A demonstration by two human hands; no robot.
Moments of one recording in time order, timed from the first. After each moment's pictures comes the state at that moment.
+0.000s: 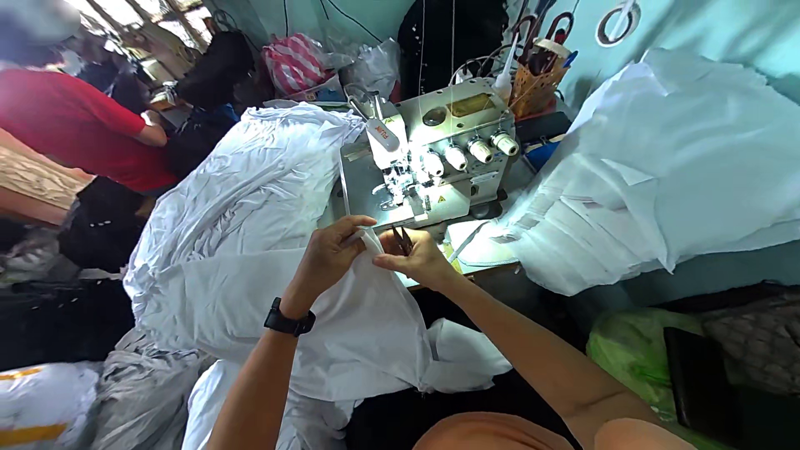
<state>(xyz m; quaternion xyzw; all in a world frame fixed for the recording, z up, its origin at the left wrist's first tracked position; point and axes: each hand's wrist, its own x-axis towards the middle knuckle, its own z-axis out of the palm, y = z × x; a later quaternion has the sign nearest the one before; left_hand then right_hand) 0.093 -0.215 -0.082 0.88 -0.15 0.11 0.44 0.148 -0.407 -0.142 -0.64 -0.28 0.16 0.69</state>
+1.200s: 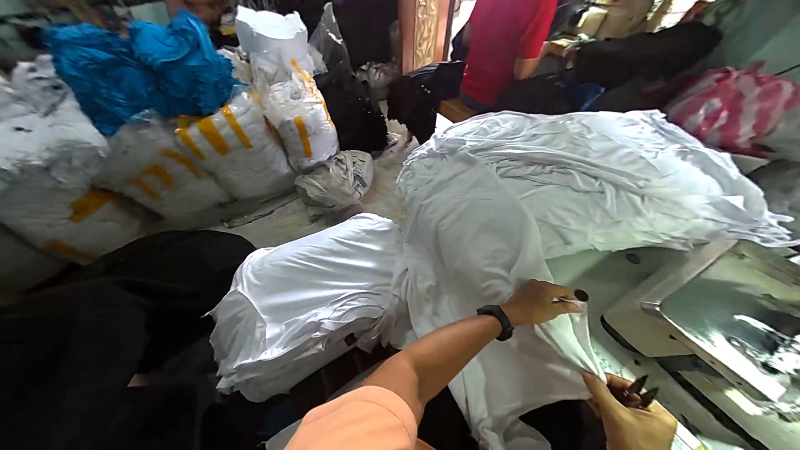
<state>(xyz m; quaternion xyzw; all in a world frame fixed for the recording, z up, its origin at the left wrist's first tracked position) 0.061 -0.211 -0.216 0.84 0.17 0.20 0.48 0.126 -0.416 -0.226 -0.70 -0.29 0.20 0.61</state>
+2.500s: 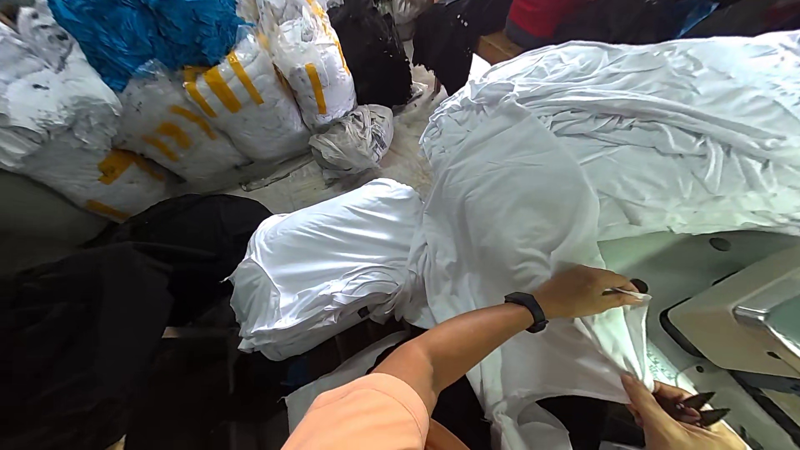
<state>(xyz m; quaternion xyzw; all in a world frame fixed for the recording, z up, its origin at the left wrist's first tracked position) 0.063 -0.211 -0.227 0.83 0.13 0.27 0.47 0.133 -0.420 -0.230 -0.72 -0.31 0.21 0.58</state>
